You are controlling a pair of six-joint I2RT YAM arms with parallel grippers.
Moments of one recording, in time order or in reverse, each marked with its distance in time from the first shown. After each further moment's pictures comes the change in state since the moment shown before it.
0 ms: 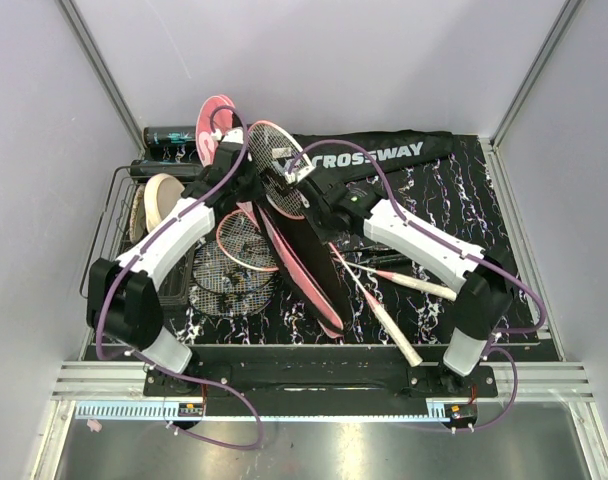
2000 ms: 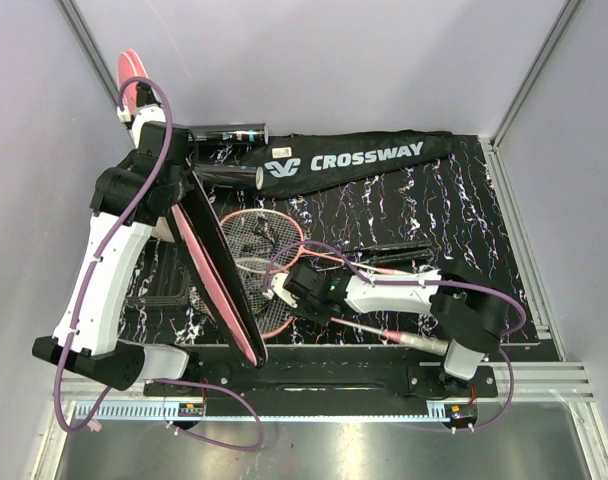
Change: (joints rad) left arm 0.070 -0.264 0.447 -0.816 -0.466 0.069; right arm 0.283 -0.010 -0.607 0.445 -0.151 -0.276
